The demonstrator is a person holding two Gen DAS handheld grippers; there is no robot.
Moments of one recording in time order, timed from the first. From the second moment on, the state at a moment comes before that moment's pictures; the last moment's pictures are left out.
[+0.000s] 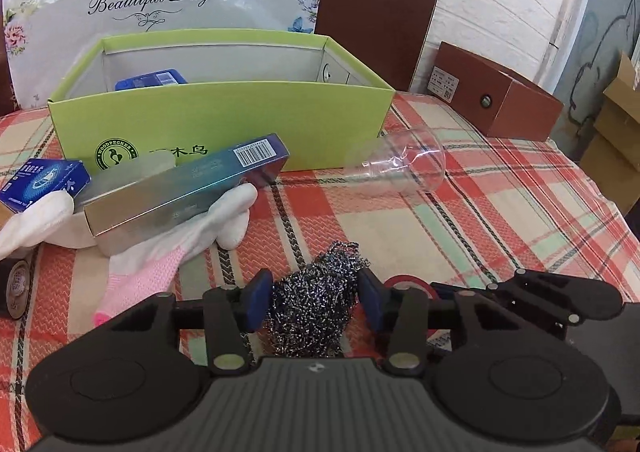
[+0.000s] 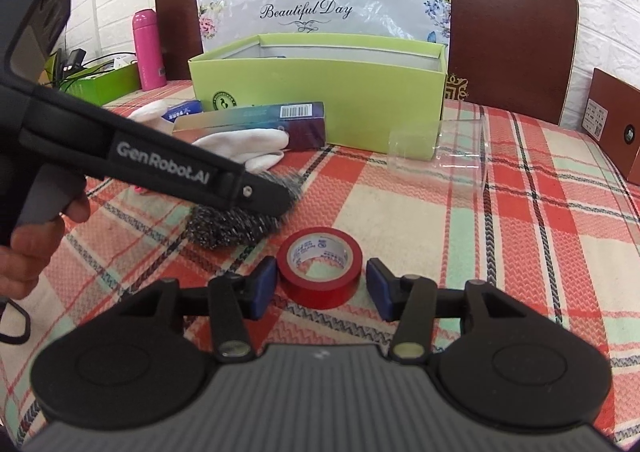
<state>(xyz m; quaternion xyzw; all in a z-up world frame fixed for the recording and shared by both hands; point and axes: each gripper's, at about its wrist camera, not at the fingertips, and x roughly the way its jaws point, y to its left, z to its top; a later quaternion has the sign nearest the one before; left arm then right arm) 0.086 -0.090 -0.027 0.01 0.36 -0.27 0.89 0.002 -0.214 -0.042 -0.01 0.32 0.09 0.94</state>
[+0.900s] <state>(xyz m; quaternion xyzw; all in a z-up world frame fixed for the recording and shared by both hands) 0.077 -0.071 0.013 -0.02 0.32 -0.29 0.90 0.009 -0.206 -0.015 -0.03 0.29 0.10 0.95</state>
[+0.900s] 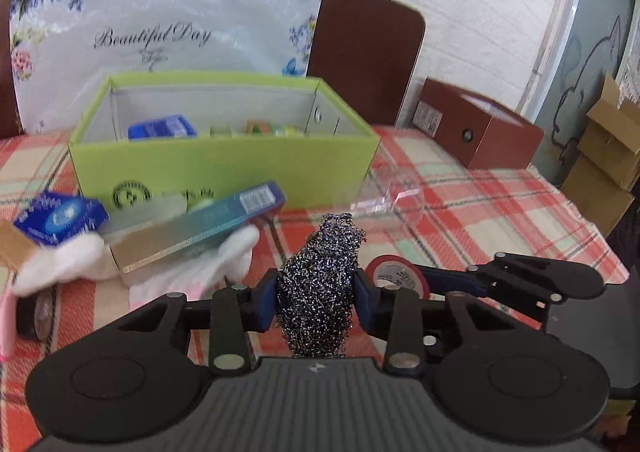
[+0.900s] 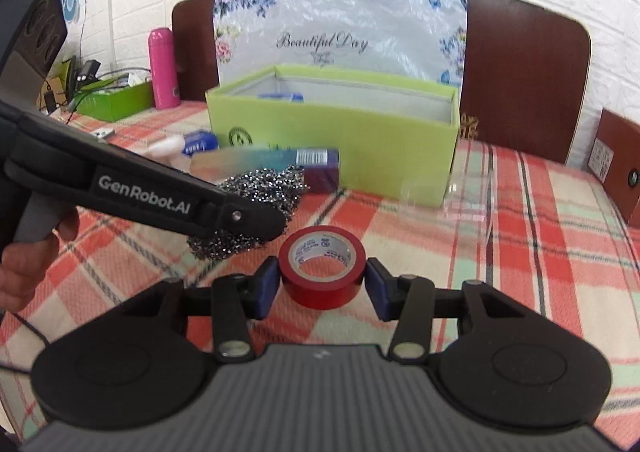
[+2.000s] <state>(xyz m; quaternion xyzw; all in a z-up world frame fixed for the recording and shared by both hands) 0.251 -0.020 0.050 -0.06 0.30 -0.14 0.94 0.183 -0.194 0.017 0.00 0.24 0.05 0.97</state>
